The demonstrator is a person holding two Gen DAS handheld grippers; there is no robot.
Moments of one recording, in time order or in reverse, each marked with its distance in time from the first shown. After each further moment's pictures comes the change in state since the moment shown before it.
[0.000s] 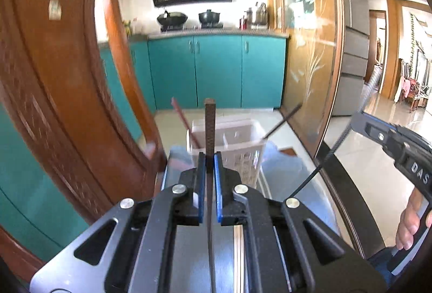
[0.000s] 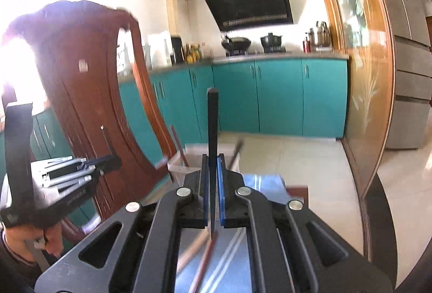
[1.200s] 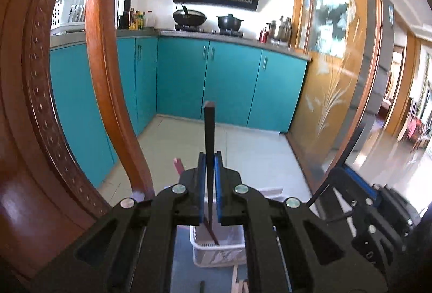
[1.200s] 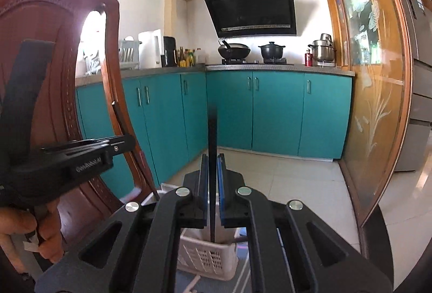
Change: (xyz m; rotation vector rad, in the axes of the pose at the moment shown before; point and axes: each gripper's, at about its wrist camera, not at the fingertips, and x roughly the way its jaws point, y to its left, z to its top) left arm 0.150 0.046 0.071 -0.177 0.007 0.001; right arm 0.140 0.007 0.002 -0.086 -0.007 -0.076
